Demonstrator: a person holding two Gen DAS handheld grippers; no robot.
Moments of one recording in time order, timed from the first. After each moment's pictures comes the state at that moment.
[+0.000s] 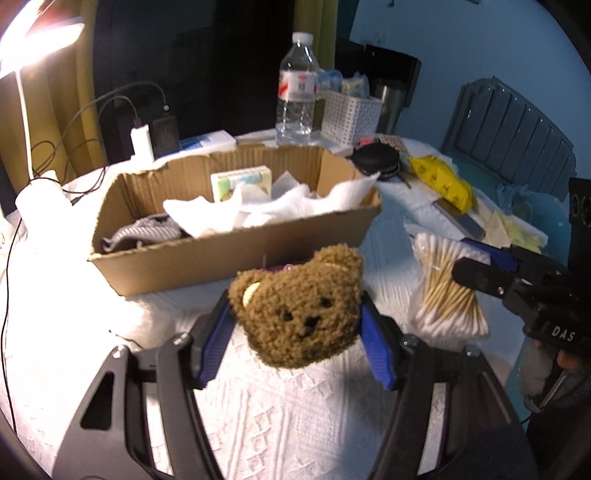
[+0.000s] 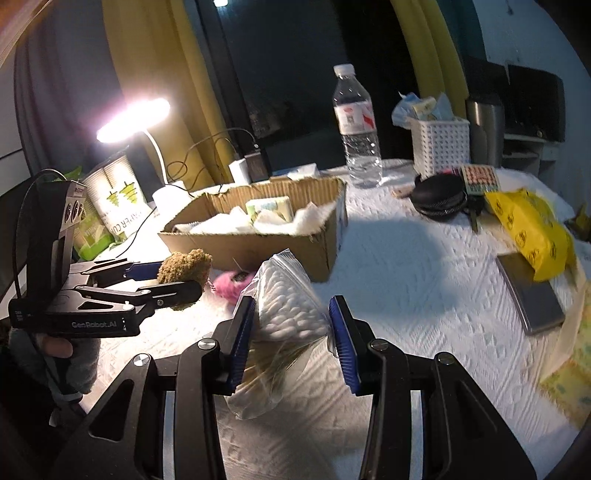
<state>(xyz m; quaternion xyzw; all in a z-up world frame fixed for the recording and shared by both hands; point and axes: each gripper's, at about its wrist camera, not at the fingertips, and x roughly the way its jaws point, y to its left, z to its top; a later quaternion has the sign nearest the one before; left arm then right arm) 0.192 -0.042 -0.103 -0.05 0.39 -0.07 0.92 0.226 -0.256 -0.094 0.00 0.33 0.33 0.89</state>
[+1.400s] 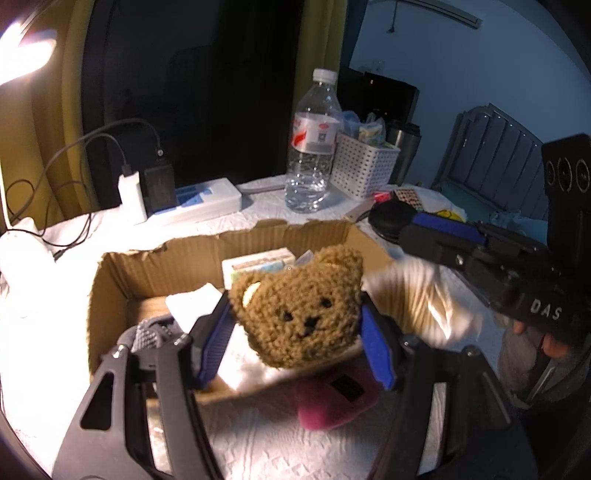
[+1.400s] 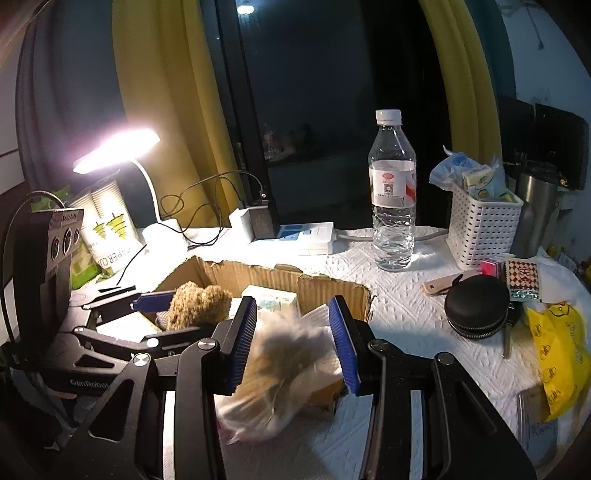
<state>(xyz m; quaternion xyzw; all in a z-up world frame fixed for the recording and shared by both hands) 0.273 -0.012 -0.087 -0.07 0.34 -0.09 0.93 0.325 -0.188 -0.056 -0.03 0.29 0.35 0.89</state>
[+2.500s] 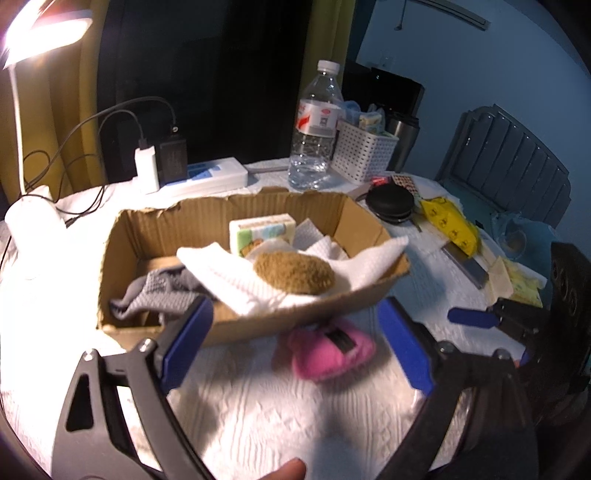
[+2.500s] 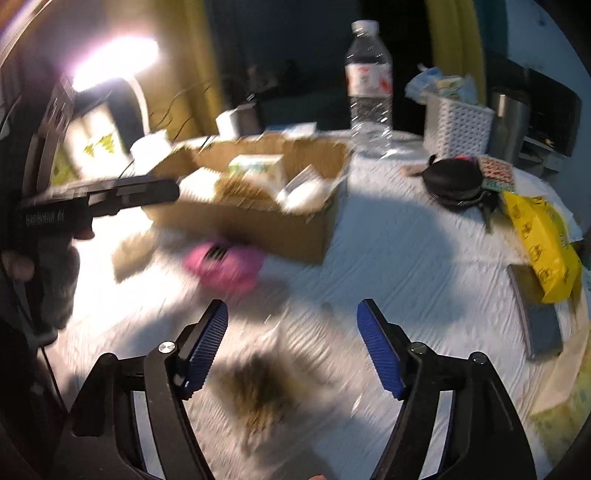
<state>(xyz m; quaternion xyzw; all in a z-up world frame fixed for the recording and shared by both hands) 0.229 -0.011 -0.090 -0.08 0.36 -0.08 0.93 0.250 -0.222 -0.117 -0.10 0.40 0.31 0.86</state>
